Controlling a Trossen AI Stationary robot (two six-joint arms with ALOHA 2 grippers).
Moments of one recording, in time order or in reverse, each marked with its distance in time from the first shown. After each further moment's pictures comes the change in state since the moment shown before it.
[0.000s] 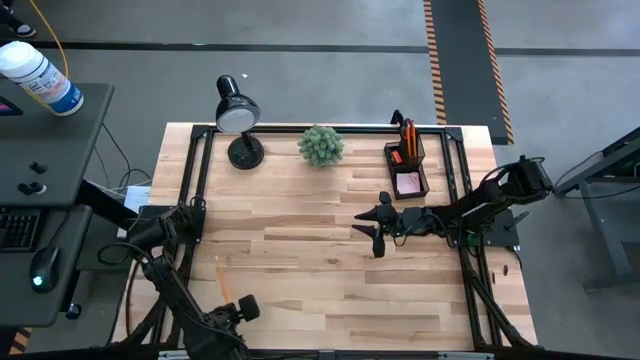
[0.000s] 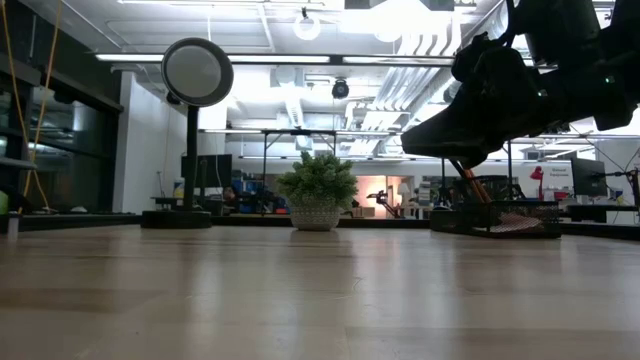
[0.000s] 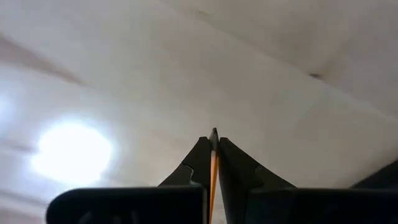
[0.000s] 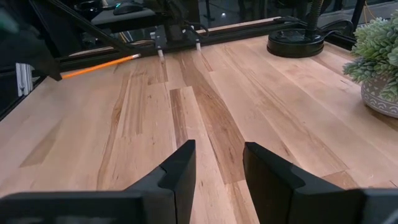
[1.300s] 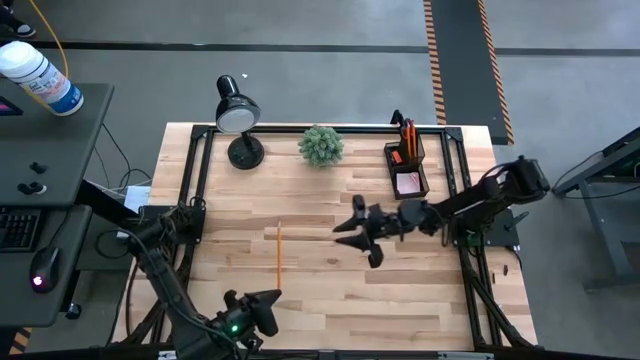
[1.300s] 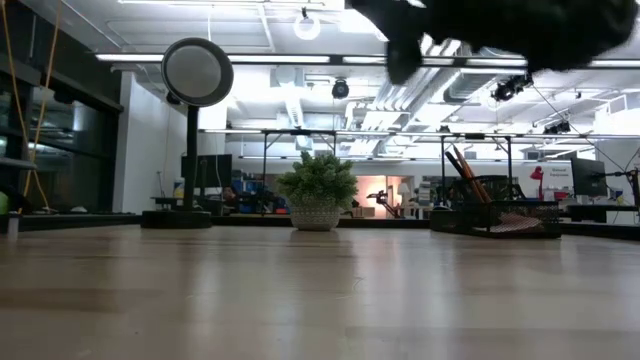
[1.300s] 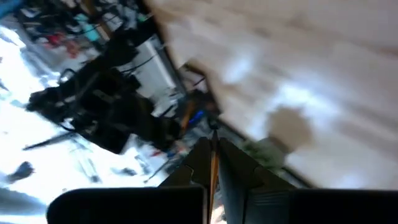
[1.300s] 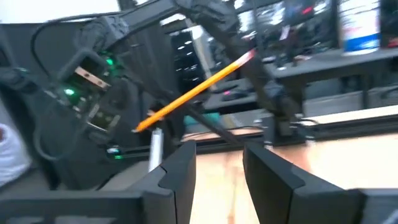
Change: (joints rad) left arm 0.030 -0.005 0.325 -0.226 -1.006 0.340; right arm 0.004 0.021 0.256 0.144 -0.362 0.014
